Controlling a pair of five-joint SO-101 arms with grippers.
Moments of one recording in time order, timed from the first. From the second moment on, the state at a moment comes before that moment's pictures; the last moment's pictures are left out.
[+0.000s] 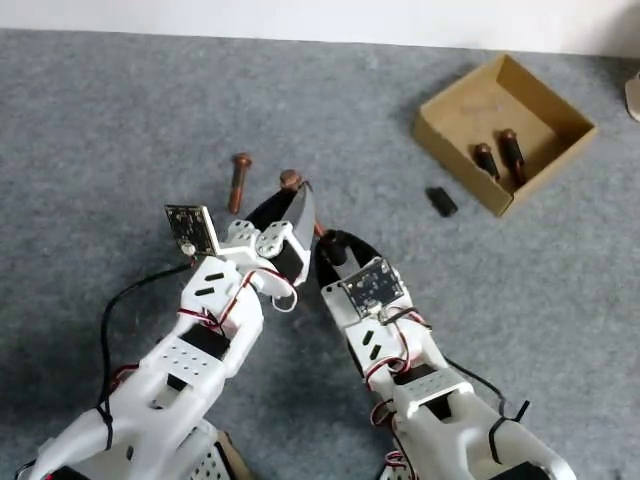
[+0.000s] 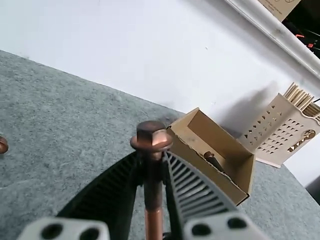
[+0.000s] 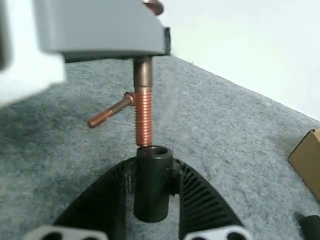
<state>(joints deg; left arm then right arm) 22.2 -39.7 80.3 -29.0 35.7 -28.8 -35.1 95.0 -42.2 15.8</state>
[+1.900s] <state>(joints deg) 25.0 -39.6 80.4 -28.8 35.6 -30.4 -35.3 95.0 -39.3 15.7</state>
